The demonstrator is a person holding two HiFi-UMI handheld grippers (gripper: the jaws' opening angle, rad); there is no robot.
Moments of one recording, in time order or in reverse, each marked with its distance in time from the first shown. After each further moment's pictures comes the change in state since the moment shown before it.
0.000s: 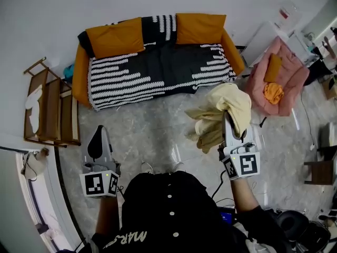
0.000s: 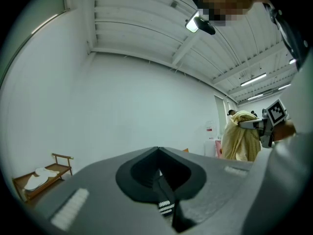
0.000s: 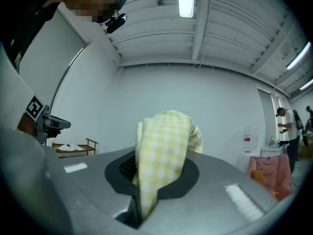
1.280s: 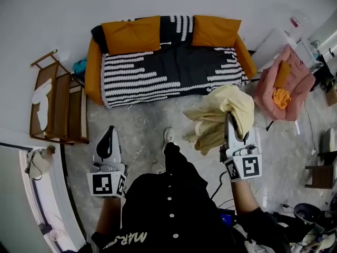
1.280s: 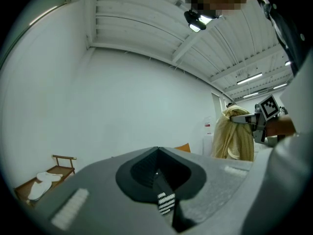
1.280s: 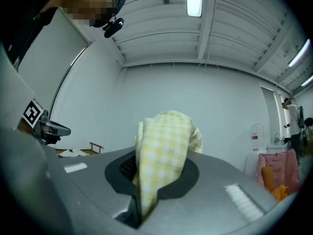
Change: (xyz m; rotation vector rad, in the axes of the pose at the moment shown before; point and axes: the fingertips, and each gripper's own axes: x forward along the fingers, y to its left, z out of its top) left arm -0.016 0.105 -0.021 0.020 0.037 -0.057; right arm 0.054 0.121 0.010 0.009 -0.015 0.023
